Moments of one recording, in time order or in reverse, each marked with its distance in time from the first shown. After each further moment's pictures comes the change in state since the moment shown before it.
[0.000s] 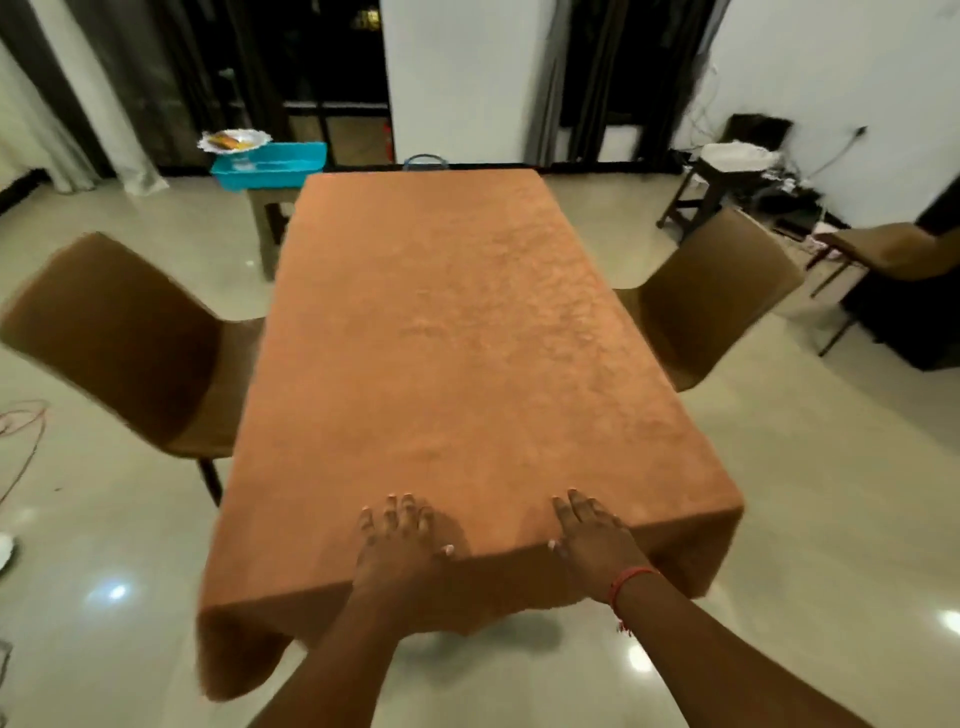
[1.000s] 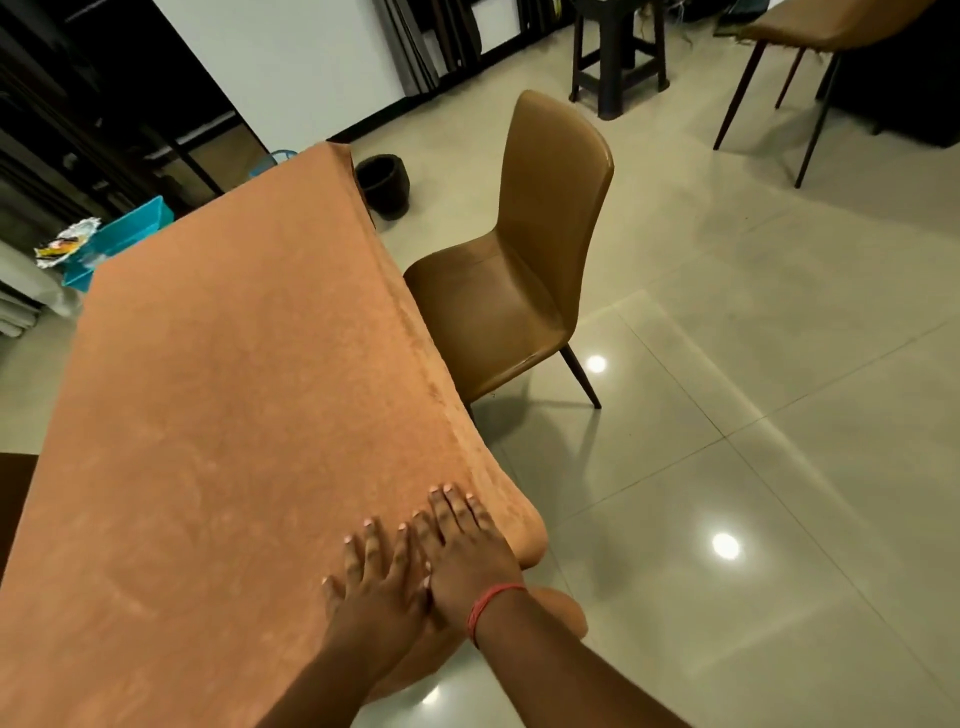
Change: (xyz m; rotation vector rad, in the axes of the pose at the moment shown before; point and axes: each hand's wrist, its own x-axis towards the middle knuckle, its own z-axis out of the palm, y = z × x) left_hand 0.167 0.364 -0.011 0.058 -0.194 -0.101; right_hand 0.101 0.277 -0.013 0.207 0.154 -0.291
